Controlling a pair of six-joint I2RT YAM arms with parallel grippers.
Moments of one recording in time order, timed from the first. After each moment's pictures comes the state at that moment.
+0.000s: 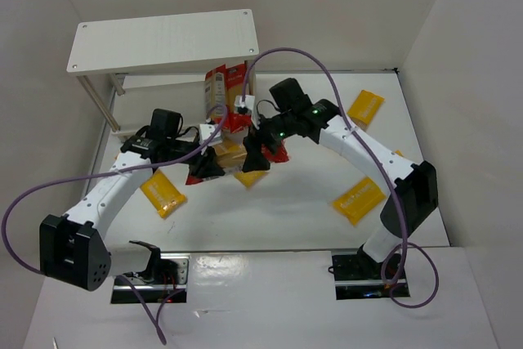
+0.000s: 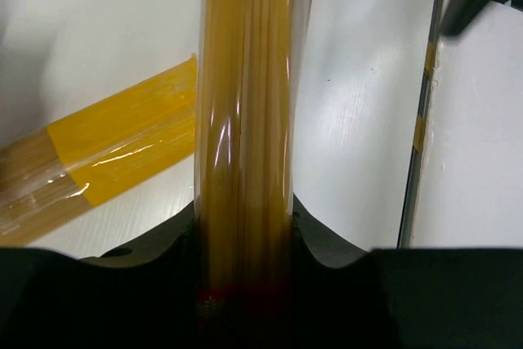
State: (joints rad) left arm -0.26 1.25 0.99 -0.63 0.90 0.62; right arm 0.69 1.63 1.53 -0.72 -0.75 -0.36
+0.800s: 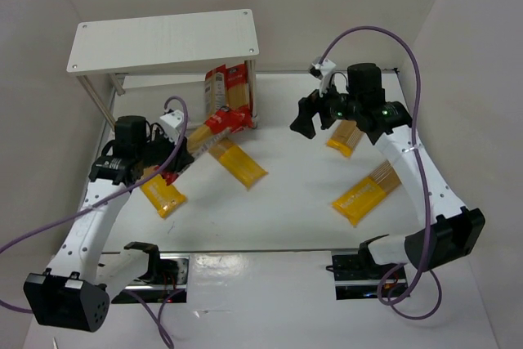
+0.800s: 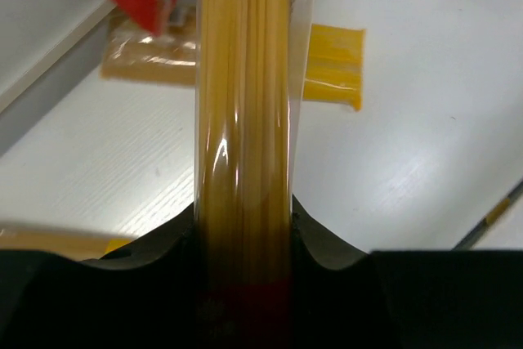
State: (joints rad) left arm -0.09 1.00 0.93 -0.62 0.56 0.30; right arm 0.31 1.34 1.42 -0.64 -0.59 -0.19
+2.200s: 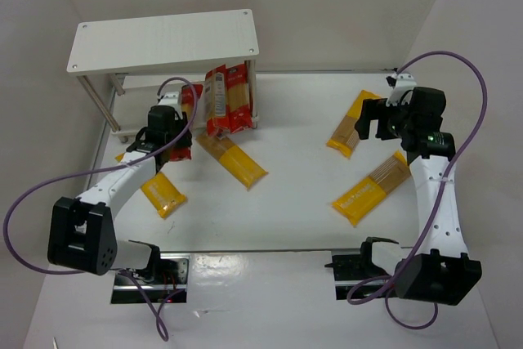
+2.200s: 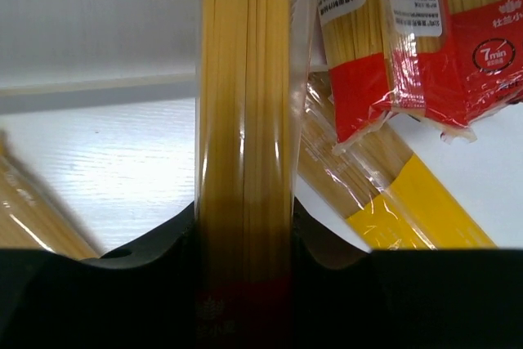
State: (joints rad) left arm -0.18 1.33 0.88 -0.13 -0.13 -0.23; right arm -0.16 1.11 1.20 -0.68 -0.33 -0.12
